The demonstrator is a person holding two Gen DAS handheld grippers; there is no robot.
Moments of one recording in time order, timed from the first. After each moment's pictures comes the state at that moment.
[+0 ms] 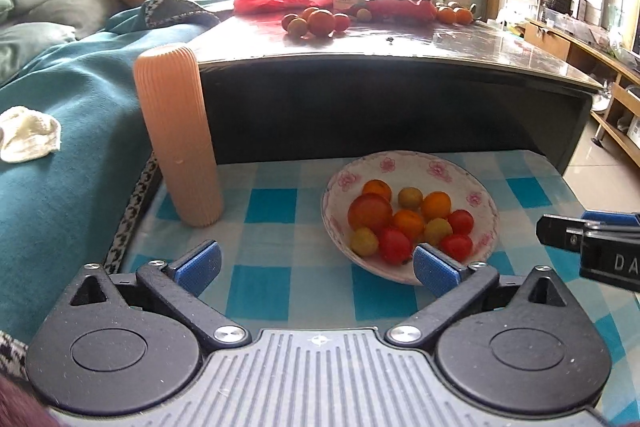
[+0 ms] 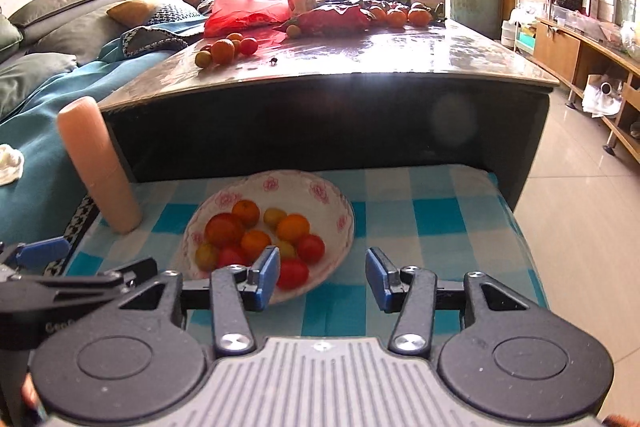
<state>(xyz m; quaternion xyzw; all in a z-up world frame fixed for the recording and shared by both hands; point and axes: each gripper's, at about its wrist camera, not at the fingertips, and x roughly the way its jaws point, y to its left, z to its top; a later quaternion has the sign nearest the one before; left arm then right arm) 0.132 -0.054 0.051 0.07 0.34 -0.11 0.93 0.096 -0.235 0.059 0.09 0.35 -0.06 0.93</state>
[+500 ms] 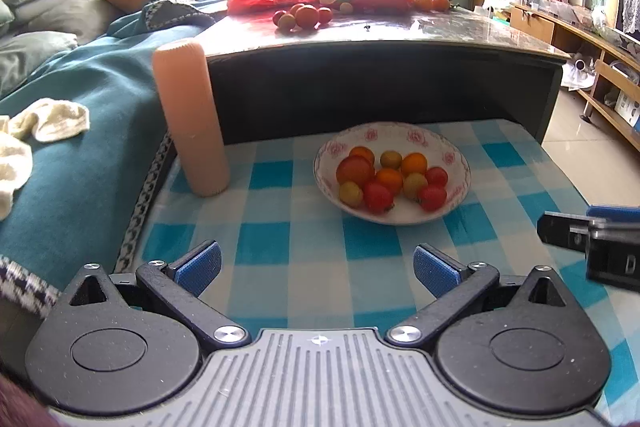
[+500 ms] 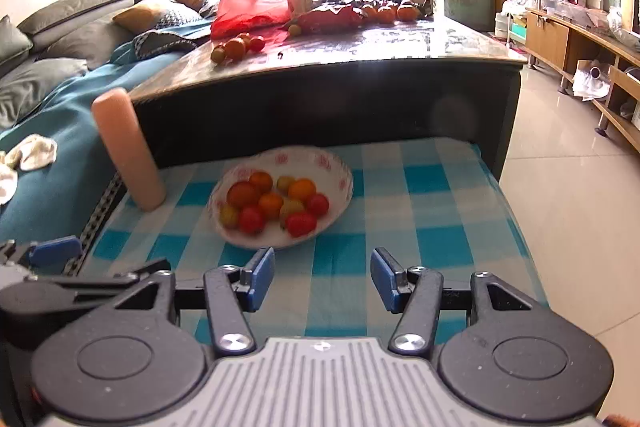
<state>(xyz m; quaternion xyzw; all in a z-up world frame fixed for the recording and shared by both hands) 0.075 -0.046 0.055 0.09 0.34 -0.11 0.93 0.028 -0.222 0.067 0.11 0.35 -0.05 0.93</state>
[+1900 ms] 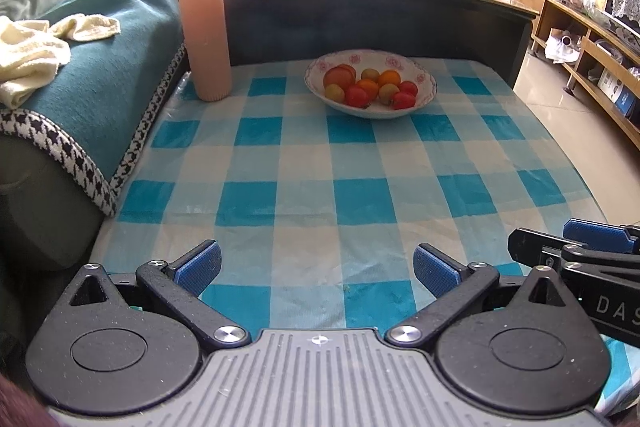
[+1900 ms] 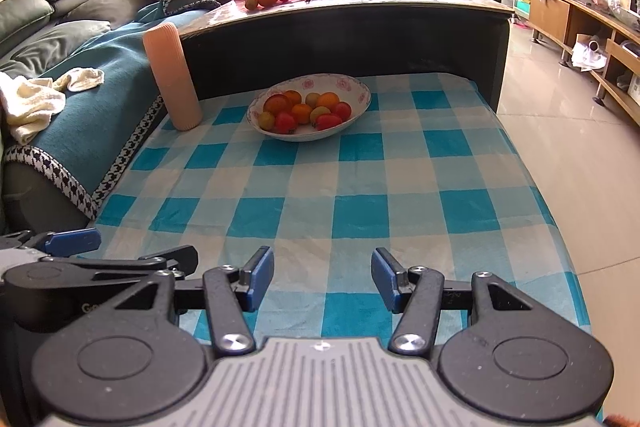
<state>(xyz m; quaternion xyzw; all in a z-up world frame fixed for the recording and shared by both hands) -0.014 -0.021 0.038 0.07 0.40 -0.12 0.90 -0.068 -0.178 0.053 0.11 0.39 -0.04 0.92</state>
